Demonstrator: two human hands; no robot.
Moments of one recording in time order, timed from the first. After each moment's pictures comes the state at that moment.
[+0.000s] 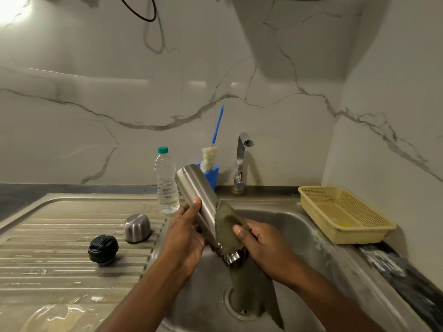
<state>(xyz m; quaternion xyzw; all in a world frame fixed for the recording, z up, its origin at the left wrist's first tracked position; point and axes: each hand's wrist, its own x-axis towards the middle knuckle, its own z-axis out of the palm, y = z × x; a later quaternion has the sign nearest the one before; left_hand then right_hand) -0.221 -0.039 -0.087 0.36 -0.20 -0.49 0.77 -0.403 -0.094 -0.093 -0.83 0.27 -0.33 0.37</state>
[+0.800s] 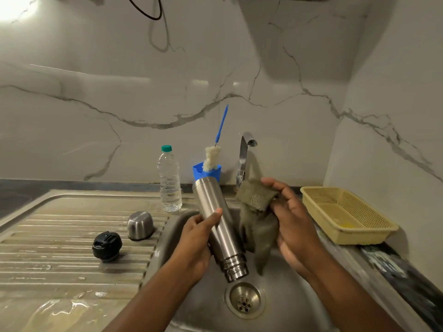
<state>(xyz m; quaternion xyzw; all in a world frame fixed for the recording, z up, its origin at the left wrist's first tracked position) -0.226 -0.044 -0.106 0.46 -0.22 -0.52 0.69 -0.406 -0.102 -0.065 -0.59 0.22 -0.53 0.57</state>
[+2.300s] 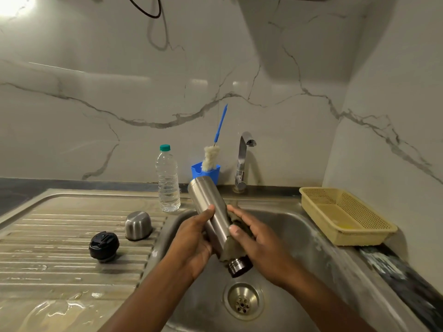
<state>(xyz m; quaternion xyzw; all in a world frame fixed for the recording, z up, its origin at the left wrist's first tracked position) -0.226 -0.041 -0.096 0.41 -0.20 -0.54 0.70 -0.392 -0.086 -0.093 -0.80 0.27 -0.34 0.42</state>
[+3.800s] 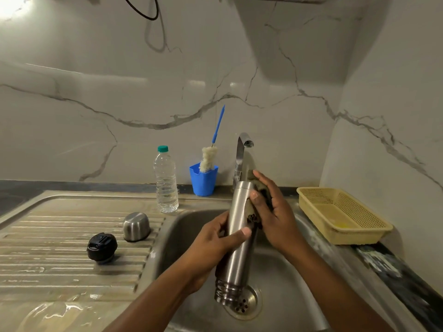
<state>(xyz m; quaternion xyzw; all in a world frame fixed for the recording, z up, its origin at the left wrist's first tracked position) -0.245 -0.033 -0.103 0.45 -0.54 -0.45 0.55 -0.398 -0.131 -0.077 -0.76 0.27 -0.51 0.30</state>
